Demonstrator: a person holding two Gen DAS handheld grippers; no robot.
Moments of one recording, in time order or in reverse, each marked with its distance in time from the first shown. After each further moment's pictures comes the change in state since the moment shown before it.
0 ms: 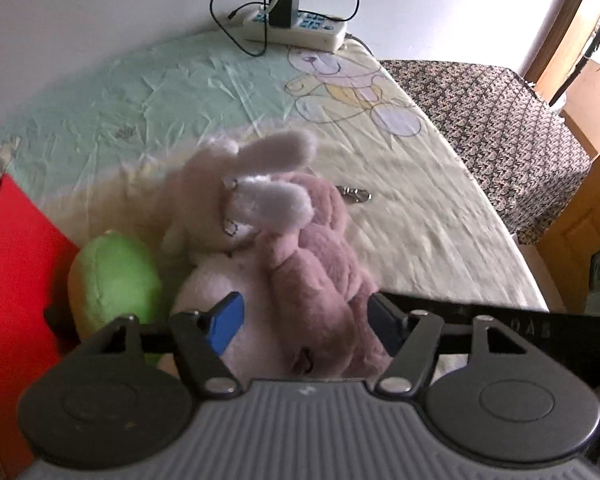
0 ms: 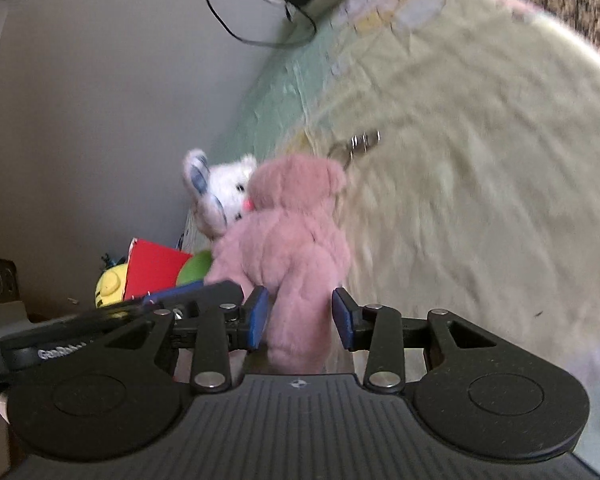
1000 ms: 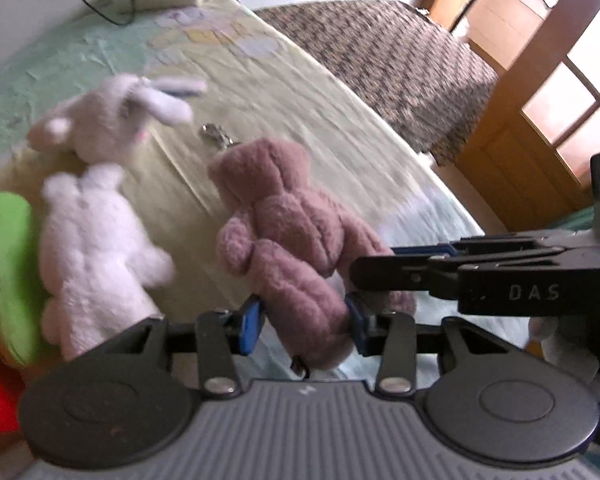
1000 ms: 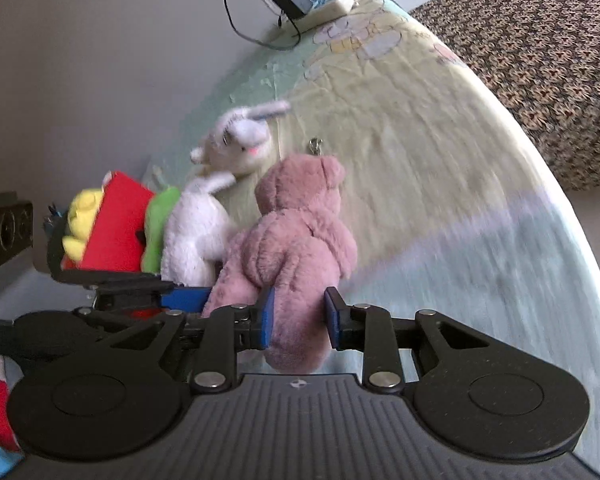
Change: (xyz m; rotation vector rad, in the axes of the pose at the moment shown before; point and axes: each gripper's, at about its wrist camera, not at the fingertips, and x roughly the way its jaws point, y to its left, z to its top) left arm -0.002 -0.051 -0.062 0.221 0.118 -0.238; right arm -0.082 0.022 -0.076 -0.233 -0.047 -0.261
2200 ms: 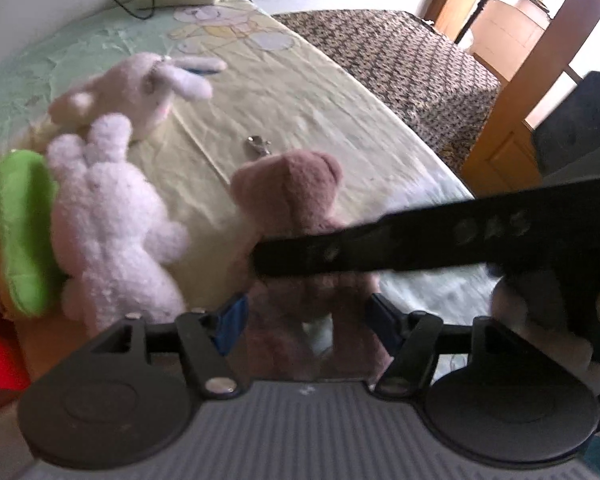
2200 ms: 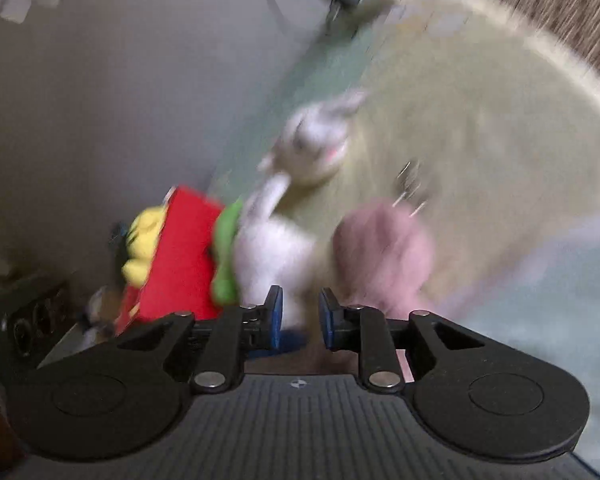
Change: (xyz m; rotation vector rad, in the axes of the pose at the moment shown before) left arm -0.012 0.009 -0.032 -0.018 -0.068 0.024; right arm 0.018 0.005 0.023 0.083 -0.090 0.183
